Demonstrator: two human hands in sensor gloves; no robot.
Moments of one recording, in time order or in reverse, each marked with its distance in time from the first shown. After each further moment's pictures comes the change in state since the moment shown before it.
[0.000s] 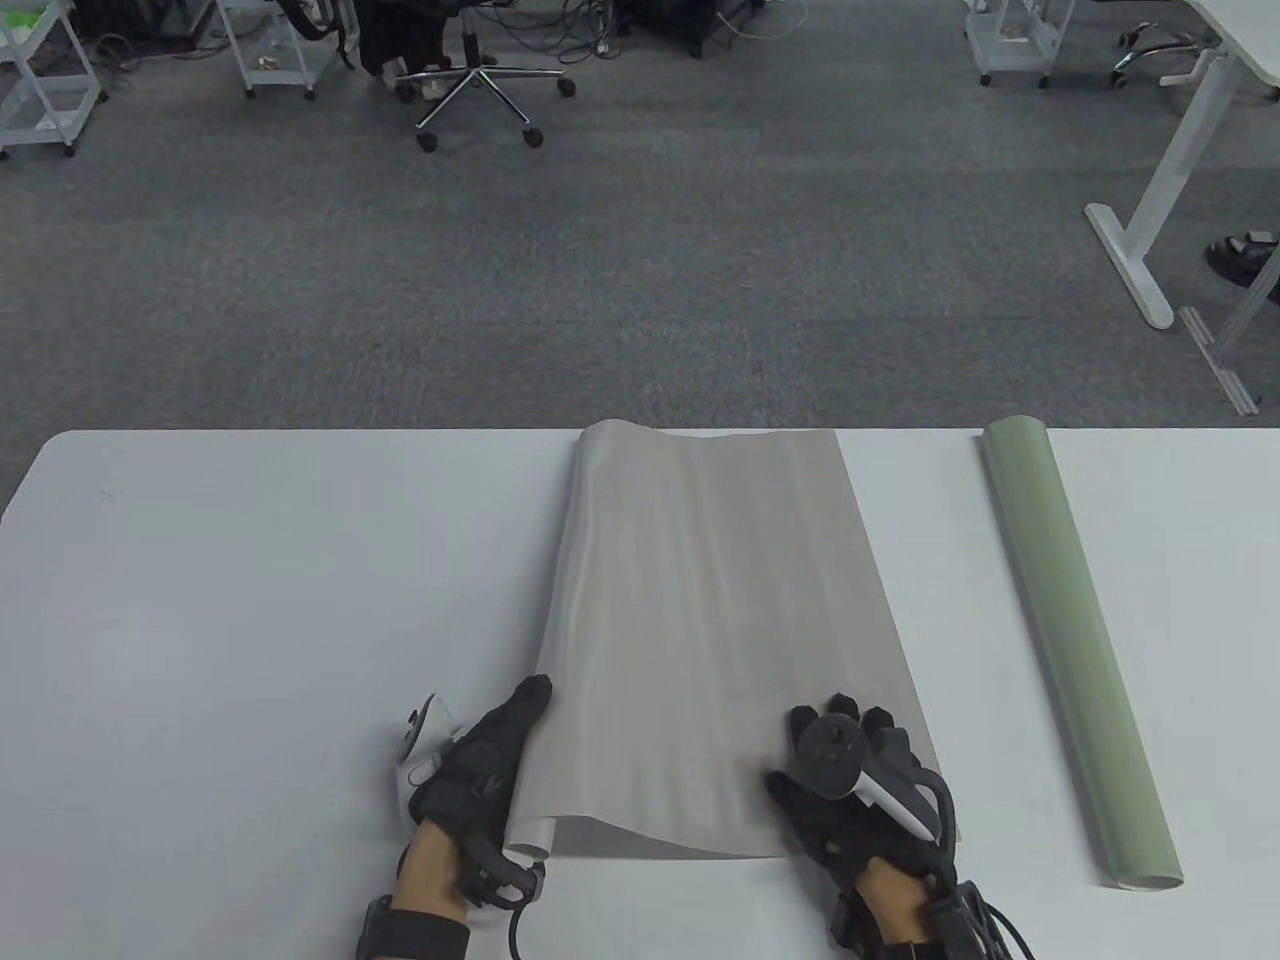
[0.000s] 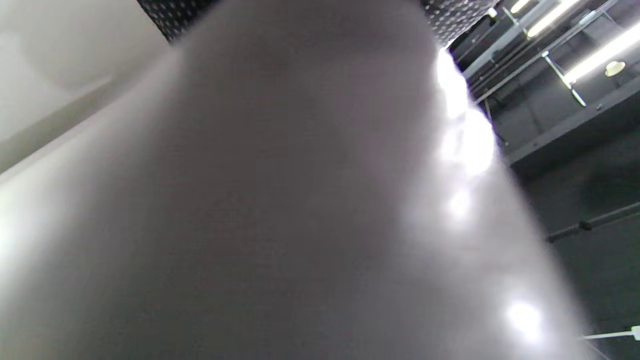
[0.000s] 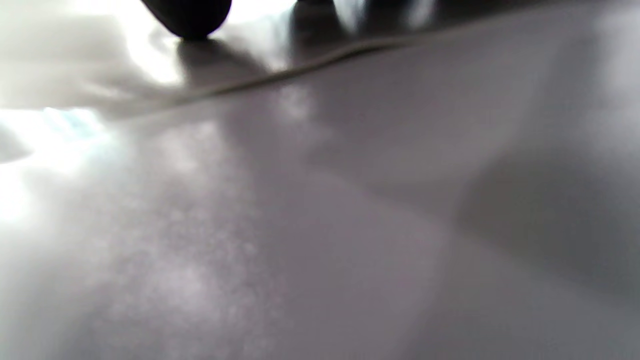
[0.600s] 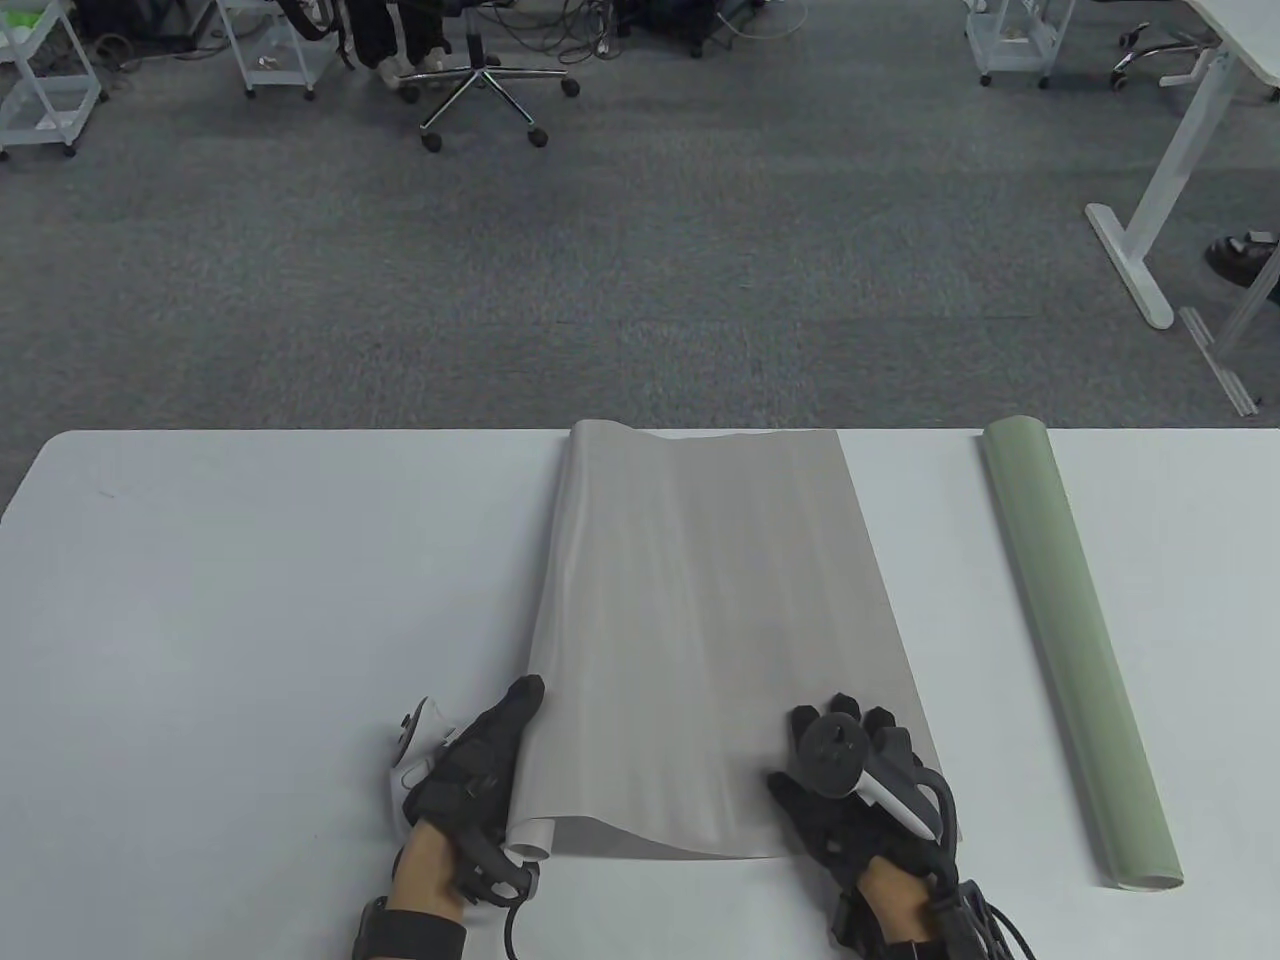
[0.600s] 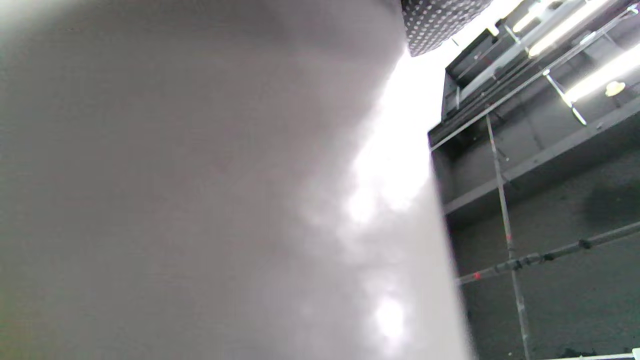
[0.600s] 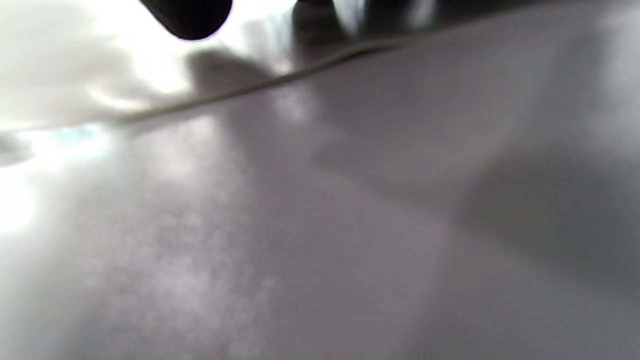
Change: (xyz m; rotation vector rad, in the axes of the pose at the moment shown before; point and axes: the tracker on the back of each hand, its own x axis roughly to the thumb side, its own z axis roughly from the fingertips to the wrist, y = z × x) left_hand -0.004 0.006 0.005 0.028 0.010 0.050; right_hand -0.002 0.000 0.000 -0.001 0.002 -0.010
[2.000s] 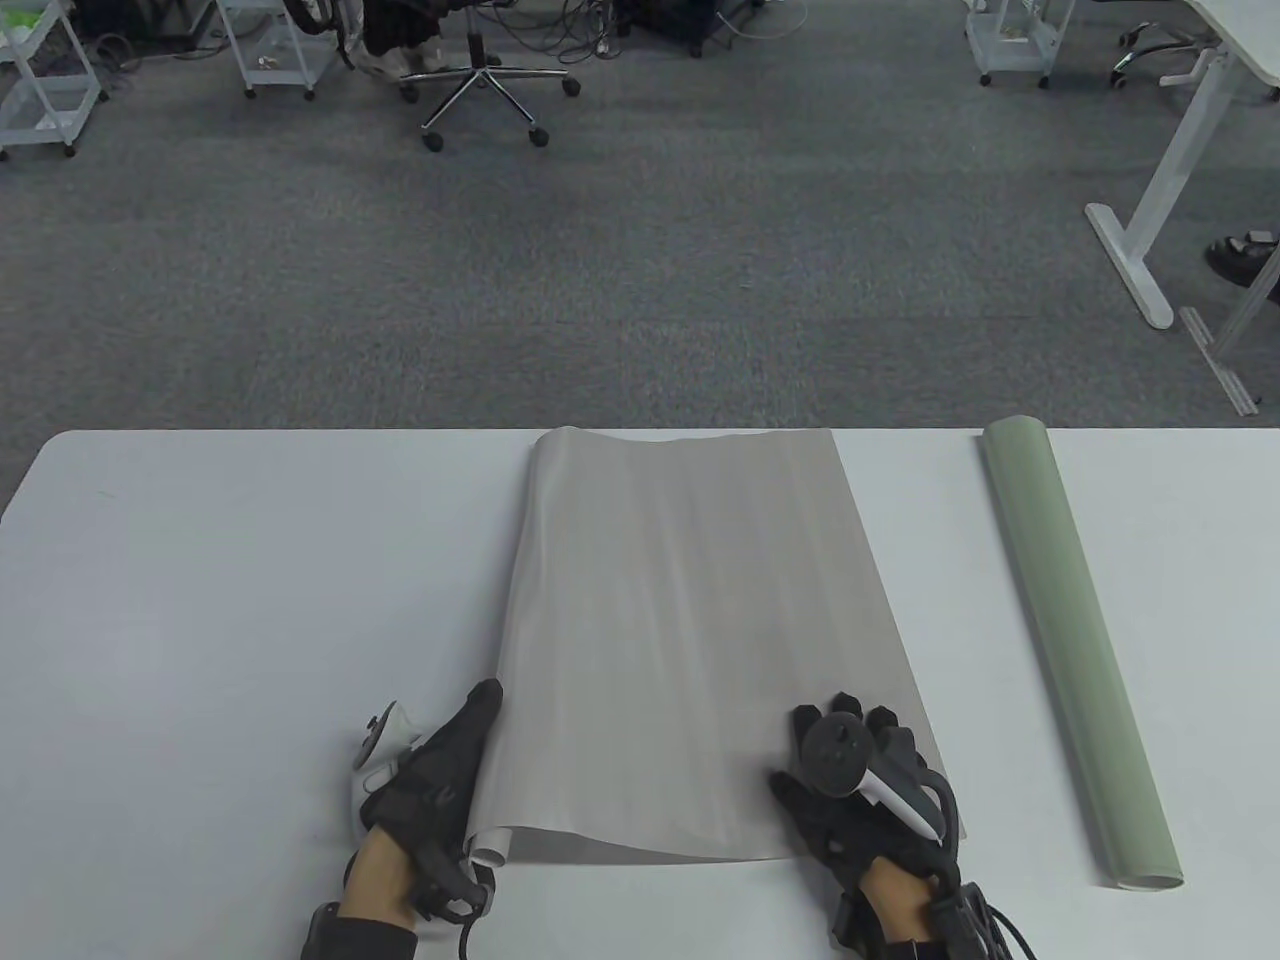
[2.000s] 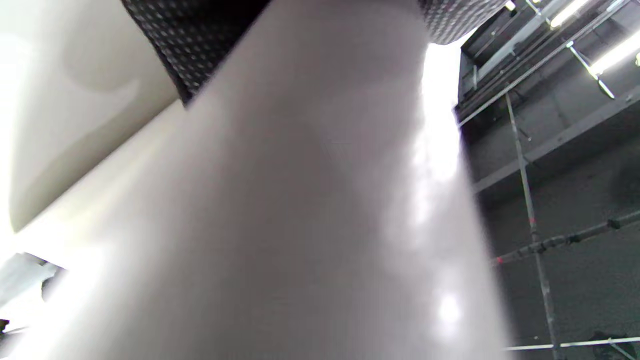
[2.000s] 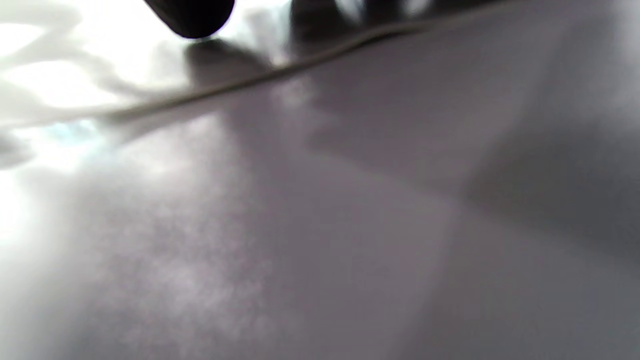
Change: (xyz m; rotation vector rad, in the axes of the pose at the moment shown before) left_hand 0.020 0.017 0.019 -0.045 0.041 -0.069; right_hand -0.003 0.000 -0.001 0.017 0.006 -0.013
